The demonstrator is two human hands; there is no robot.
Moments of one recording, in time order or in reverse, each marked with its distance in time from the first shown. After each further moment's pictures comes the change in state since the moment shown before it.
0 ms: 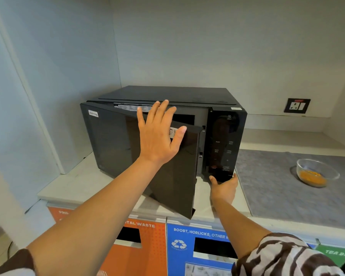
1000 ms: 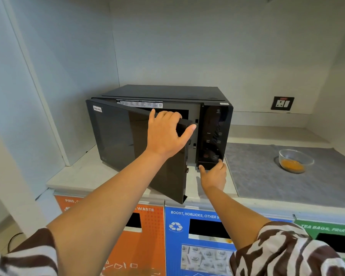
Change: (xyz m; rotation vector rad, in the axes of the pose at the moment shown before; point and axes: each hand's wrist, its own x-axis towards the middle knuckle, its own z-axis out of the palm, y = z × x) left_hand -0.014 0.043 -0.037 -0.041 -0.183 -0.051; right_hand -0.053 -0.032 -0.031 -0.440 -0.021 -0.219
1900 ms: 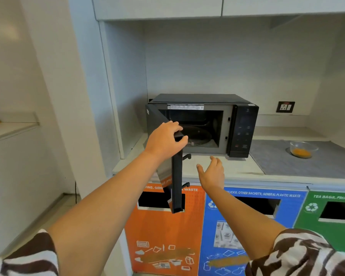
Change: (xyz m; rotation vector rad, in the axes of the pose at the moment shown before) left_hand -0.110 -0.107 -0.210 -0.174 -0.281 -0.044; right_hand -0.240 -0.104 0.012 -0.056 -0.043 -0.218
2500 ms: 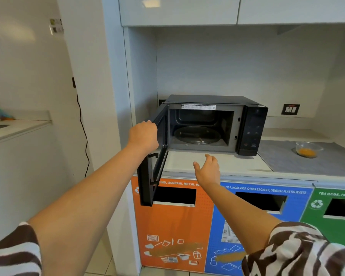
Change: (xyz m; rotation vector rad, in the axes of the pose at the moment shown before) left_hand -0.040 -0.058 -0.082 0.630 -0.131 -0.187; right_hand -0.060 -0.058 0.016 0.005 -0.085 -0.049
